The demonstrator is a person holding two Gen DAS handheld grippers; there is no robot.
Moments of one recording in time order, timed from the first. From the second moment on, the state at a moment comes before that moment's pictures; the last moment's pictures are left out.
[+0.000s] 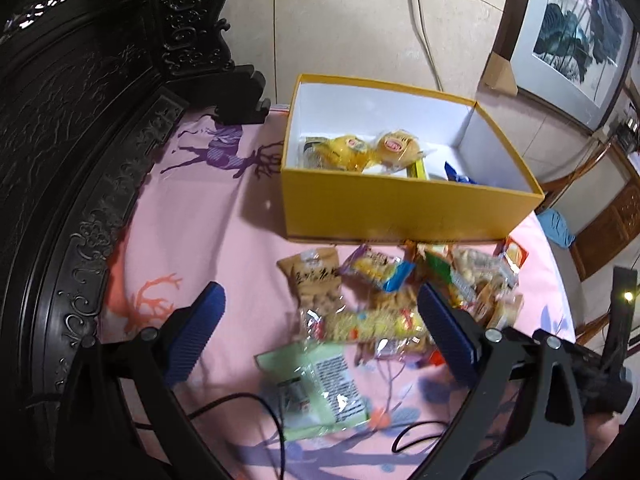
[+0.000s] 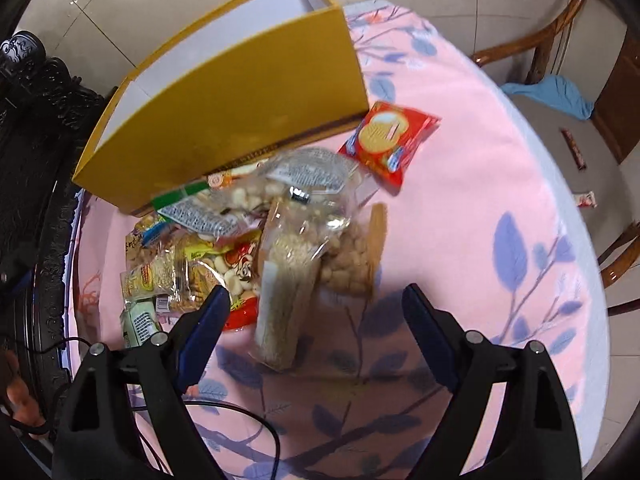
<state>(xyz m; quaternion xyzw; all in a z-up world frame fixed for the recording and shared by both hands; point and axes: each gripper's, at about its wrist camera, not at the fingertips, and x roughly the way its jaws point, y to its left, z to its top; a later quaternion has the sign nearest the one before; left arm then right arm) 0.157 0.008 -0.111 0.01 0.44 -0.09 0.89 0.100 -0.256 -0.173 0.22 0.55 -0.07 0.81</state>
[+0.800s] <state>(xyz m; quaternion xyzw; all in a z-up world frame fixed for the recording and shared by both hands) 0.178 -0.051 -0.186 0.15 0.45 -0.27 0.84 0.097 -0.263 -0.208 0.25 0.58 -0.03 0.78</state>
